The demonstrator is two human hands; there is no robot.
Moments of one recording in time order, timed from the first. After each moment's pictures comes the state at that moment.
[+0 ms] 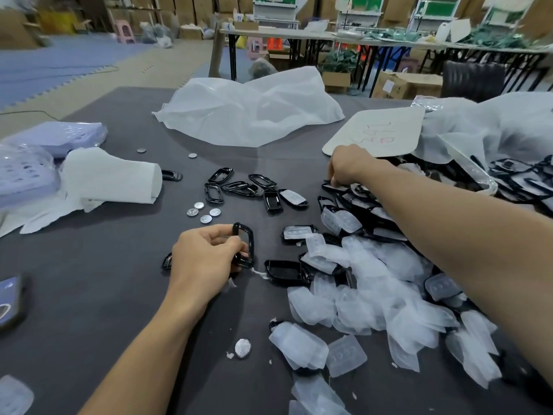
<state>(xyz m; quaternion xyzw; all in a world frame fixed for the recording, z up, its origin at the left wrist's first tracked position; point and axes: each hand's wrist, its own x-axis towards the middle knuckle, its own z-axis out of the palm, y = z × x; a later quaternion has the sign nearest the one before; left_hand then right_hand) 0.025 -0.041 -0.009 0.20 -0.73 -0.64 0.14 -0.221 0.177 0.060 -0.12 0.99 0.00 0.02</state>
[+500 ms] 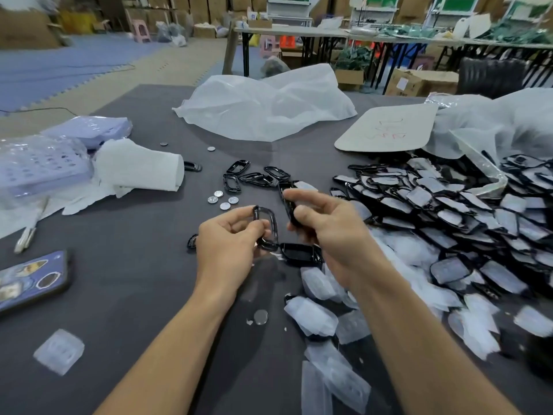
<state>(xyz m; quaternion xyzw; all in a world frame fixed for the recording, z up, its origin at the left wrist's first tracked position) 0.050 -0.019 0.009 0.17 -0.65 -0.72 0.19 0.009 0.128 0.052 -0.09 0.67 -0.73 0.13</state>
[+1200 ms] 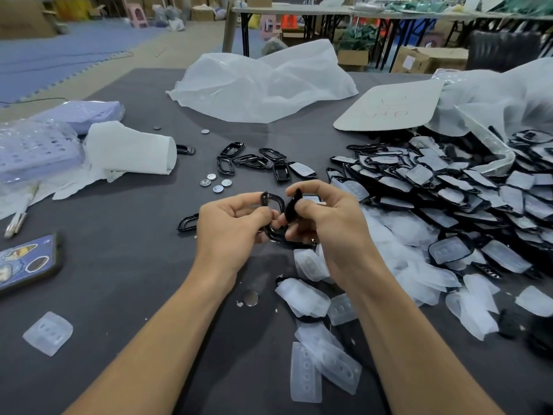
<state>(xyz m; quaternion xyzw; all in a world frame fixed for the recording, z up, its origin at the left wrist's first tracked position) 0.059 -0.005 0.015 0.14 -0.67 -0.71 0.16 0.025 0.138 0.035 -0.09 0.65 -0.75 0.11</state>
